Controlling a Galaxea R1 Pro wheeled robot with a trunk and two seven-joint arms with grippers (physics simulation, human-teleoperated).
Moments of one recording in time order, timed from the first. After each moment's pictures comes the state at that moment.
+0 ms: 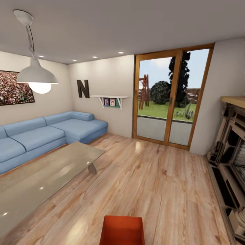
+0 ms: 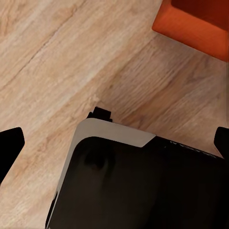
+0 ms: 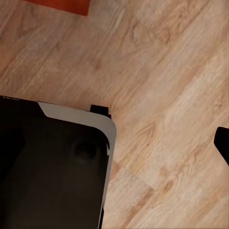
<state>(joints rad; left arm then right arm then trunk) -0.23 0.00 -0.10 0.00 0.43 0.00 0.08 -0.13 -0.05 0.35 0.02 -0.18 -0.18 0.01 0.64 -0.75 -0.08</state>
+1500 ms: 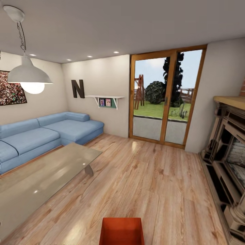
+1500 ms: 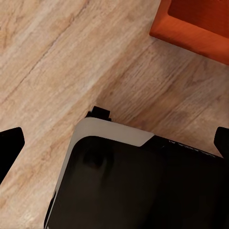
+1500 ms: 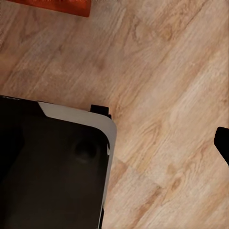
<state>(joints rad) -0.23 0.00 -0.10 0.00 0.43 0.00 0.08 -0.13 -0.05 0.35 0.02 -0.18 -0.18 0.01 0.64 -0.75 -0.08</state>
